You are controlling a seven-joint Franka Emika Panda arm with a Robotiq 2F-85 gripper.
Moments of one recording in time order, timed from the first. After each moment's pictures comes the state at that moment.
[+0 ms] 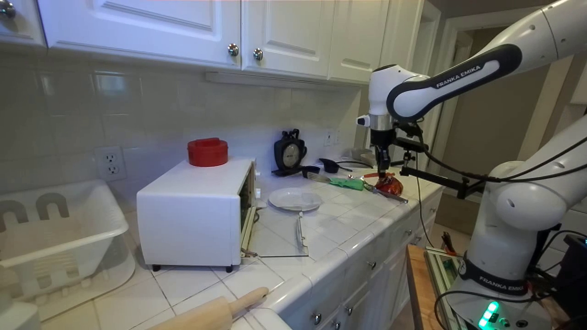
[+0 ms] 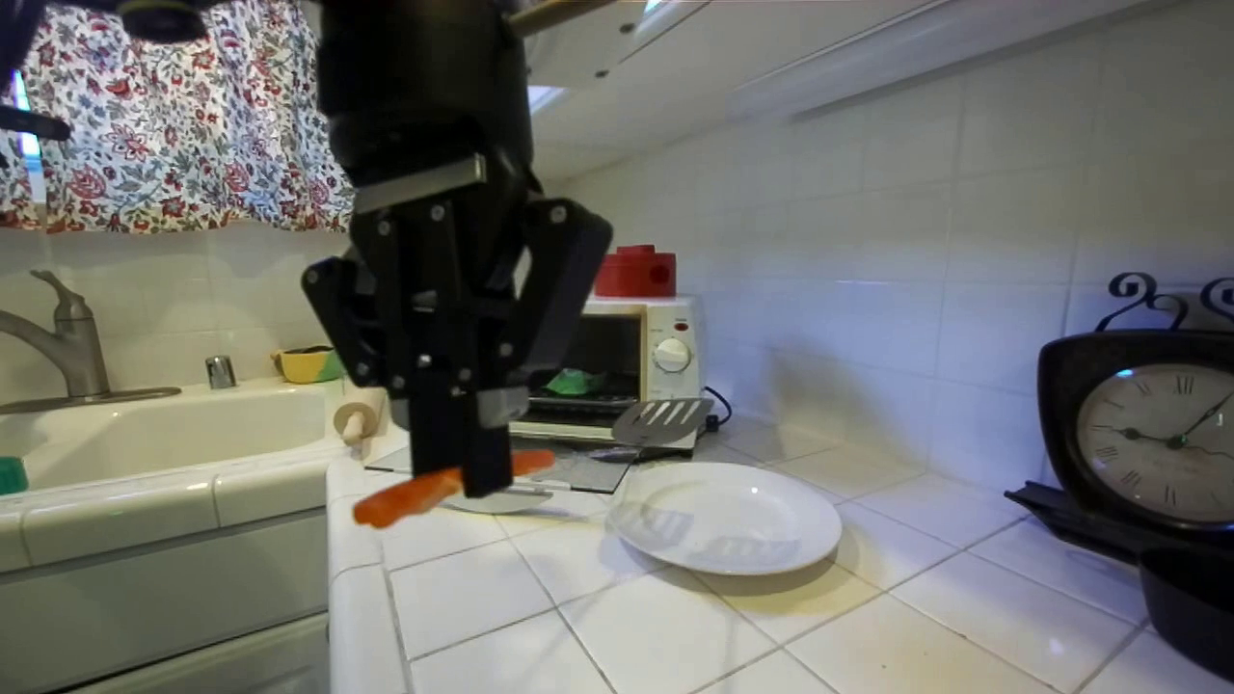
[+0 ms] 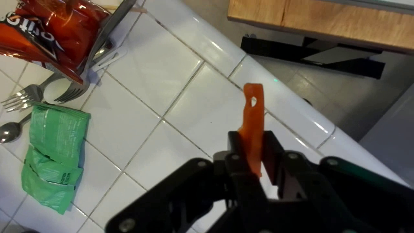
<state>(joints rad) -0.29 -0.61 -0.22 -2.65 -0.43 2.01 -0.46</state>
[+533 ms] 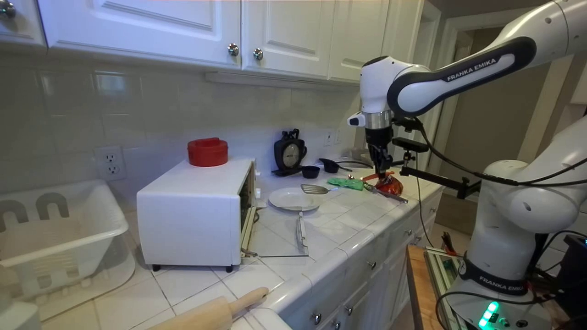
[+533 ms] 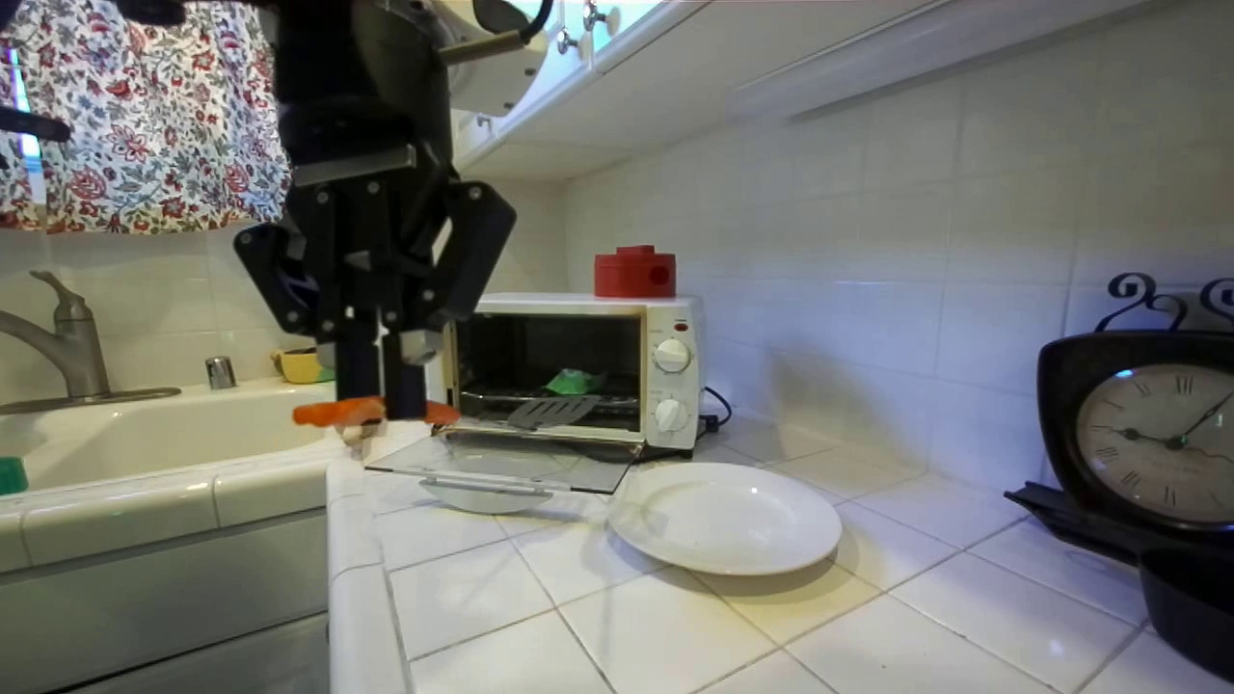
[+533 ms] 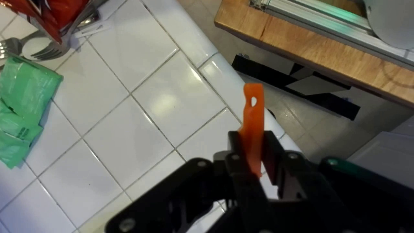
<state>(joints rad) -0.12 -0.64 -0.17 -2.63 -0.43 1.86 -0.49</state>
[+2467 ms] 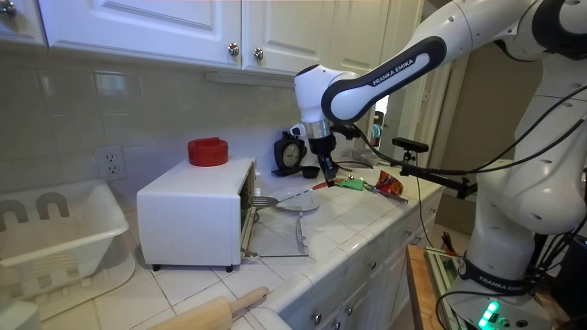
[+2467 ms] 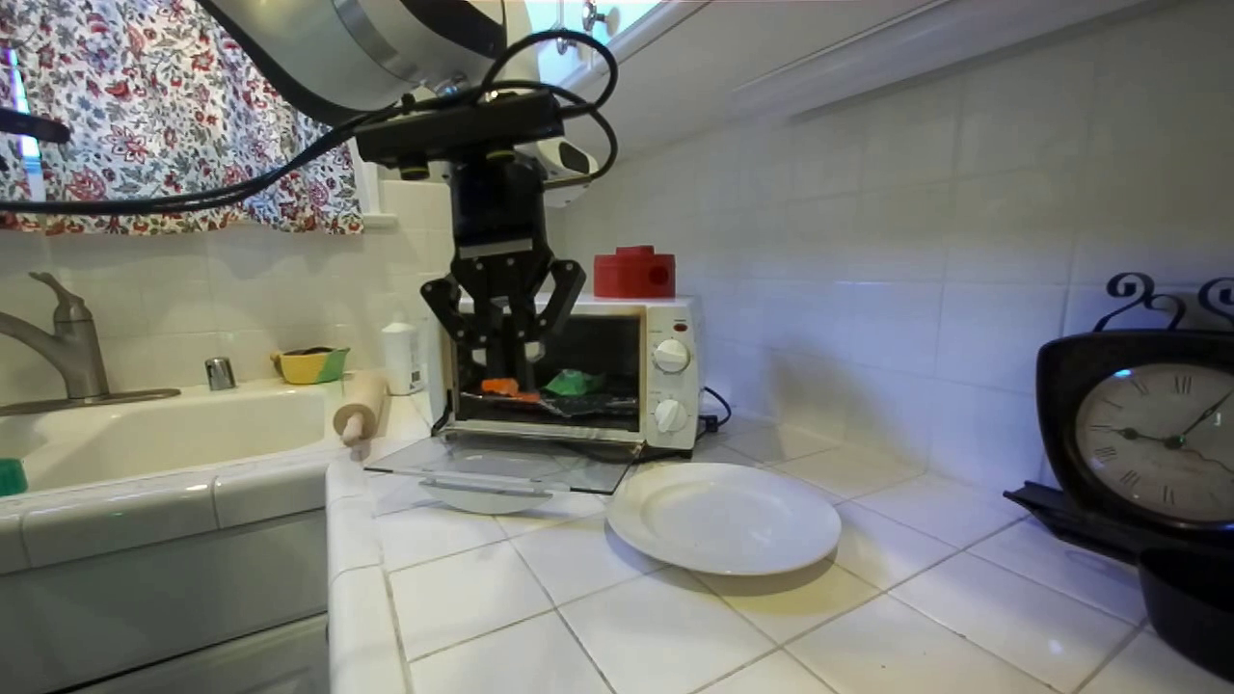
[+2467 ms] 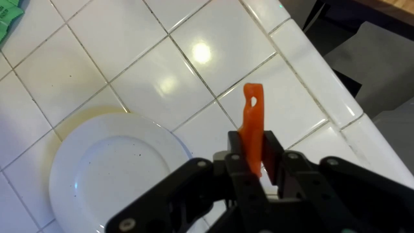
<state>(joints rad) 0.00 -0.14 -0.07 -2.27 -0.33 1.91 -0.36</state>
